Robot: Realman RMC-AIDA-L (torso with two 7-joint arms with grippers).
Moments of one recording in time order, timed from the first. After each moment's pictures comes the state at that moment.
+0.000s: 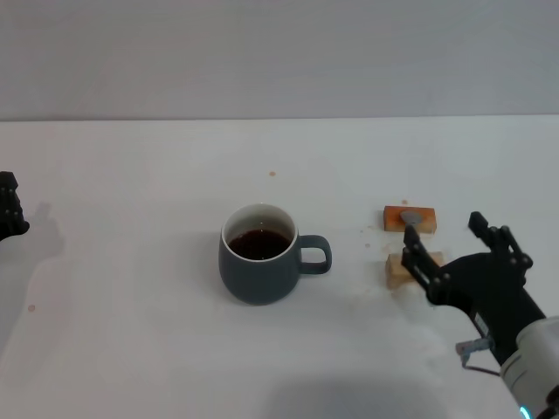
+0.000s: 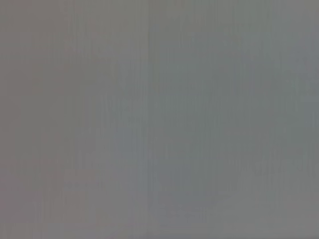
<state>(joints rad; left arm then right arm) -0.27 -1.98 -1.33 -0.32 2.89 0.94 -0.30 -0.27 2.07 0.81 1.35 -2.37 -0.48 -0.59</state>
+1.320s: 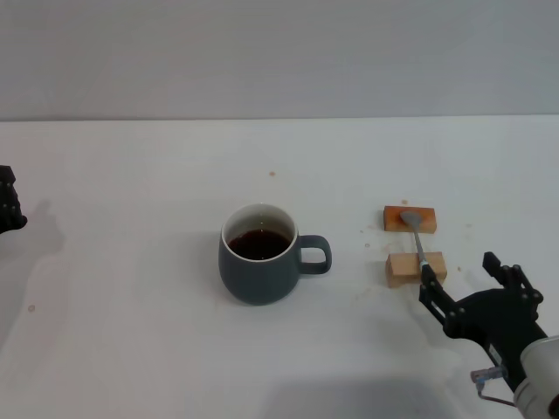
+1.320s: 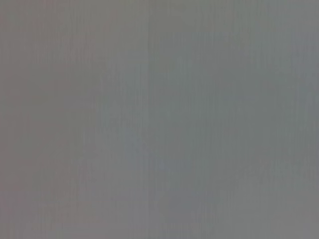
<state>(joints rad) -0.26 -1.97 -1.33 -0.36 2.89 0.92 -0.29 -0.28 2.07 0.84 1.27 -2.34 -0.43 -0.59</state>
